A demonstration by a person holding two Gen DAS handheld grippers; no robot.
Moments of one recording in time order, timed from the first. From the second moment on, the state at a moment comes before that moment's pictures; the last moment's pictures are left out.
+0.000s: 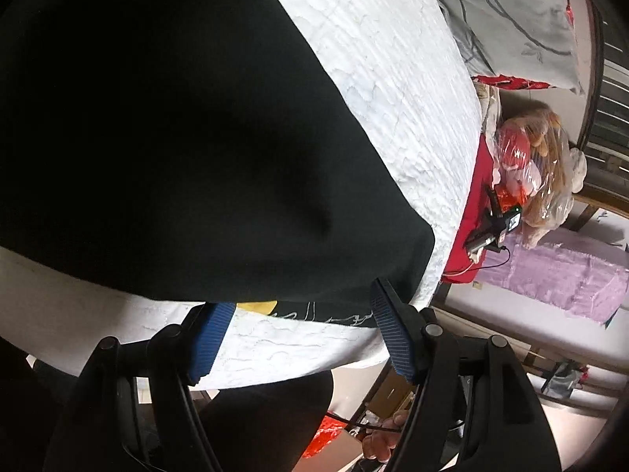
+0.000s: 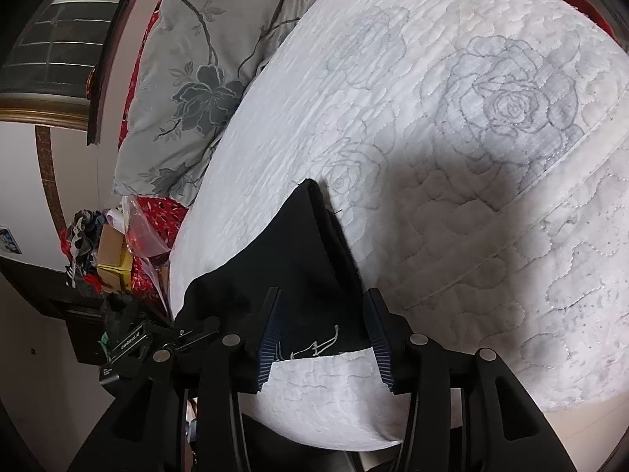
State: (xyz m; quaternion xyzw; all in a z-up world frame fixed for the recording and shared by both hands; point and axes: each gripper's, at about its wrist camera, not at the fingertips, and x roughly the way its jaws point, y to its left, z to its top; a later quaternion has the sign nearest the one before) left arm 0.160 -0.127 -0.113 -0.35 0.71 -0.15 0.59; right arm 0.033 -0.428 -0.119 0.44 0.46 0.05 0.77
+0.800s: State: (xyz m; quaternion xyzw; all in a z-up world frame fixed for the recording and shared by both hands) left arm 0.131 -0.117 -0.120 -0.29 0.73 -0.13 0.61; right arm 0.029 -0.404 -0.112 0.36 0.48 0.07 0.79
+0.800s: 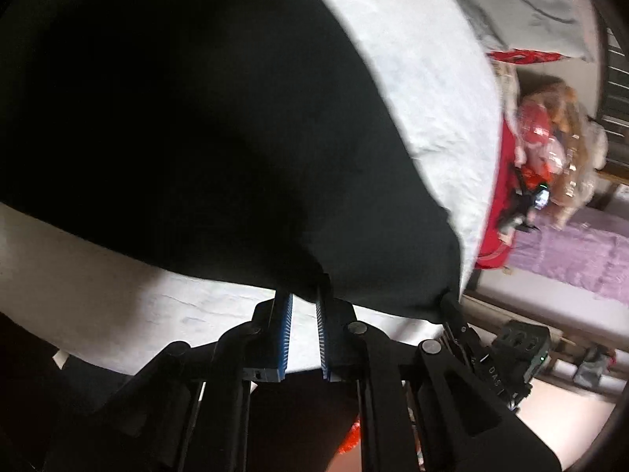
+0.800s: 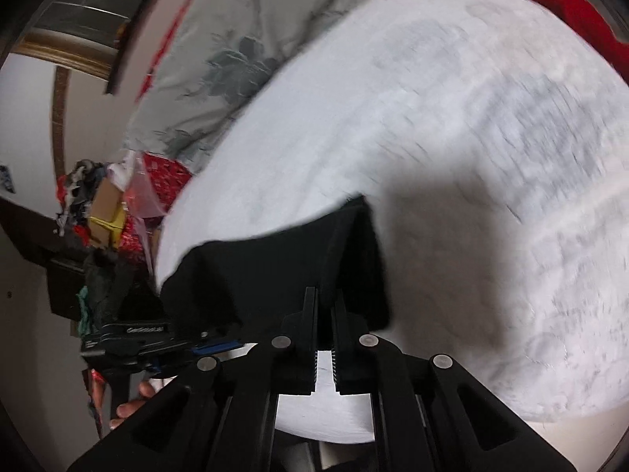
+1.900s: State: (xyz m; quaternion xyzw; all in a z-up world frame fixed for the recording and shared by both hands) left arm 0.119 -0.143 -0.111 -0.32 0.70 -0.16 0.62; right arm 0.093 -0.411 -0.110 0.33 0.49 0.04 0.81
